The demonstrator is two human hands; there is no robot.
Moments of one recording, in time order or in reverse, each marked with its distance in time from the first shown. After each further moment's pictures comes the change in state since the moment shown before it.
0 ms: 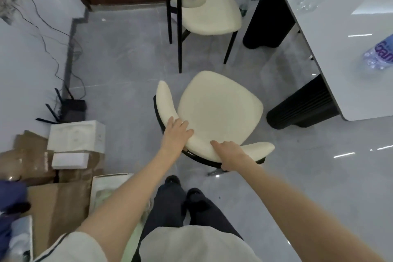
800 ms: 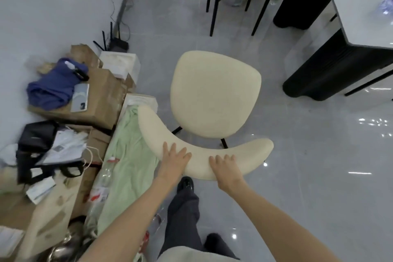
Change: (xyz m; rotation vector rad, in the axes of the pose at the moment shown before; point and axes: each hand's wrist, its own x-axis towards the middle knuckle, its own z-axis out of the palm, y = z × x) left_hand -0.451 0.308 0.131 -0.199 -0.216 -0.275; right_hand -0.312 -0.146 0.359 -0.292 0.084 -0.142
